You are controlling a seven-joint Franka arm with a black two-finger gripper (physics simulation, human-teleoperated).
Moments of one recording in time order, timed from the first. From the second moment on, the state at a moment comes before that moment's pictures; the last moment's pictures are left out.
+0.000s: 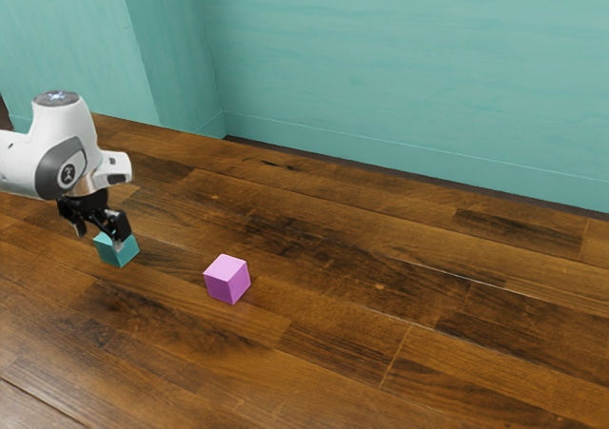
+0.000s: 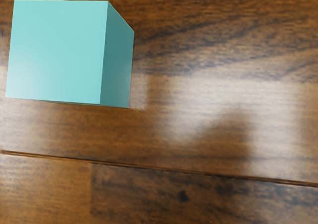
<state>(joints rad) 0.25 0.09 0.15 -2.20 0.18 2.37 0.19</state>
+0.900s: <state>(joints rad) 0.37 0.38 0.09 -1.93 0.03 2.41 0.44</state>
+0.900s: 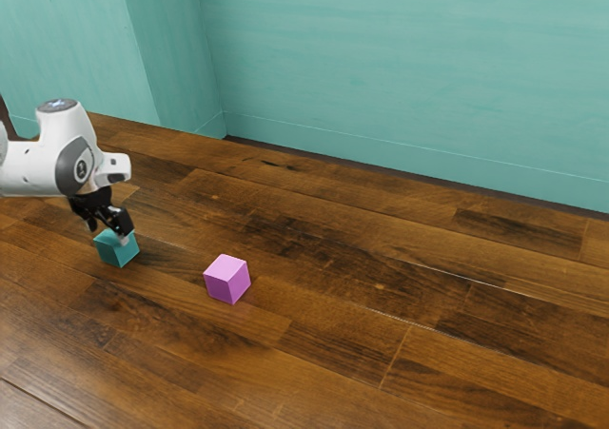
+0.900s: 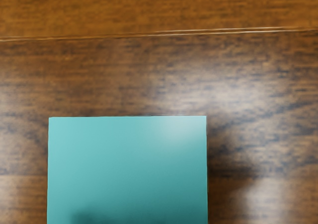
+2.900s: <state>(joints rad) 0.50 0.51 -0.01 -1.78 -0.07 2.33 0.69</state>
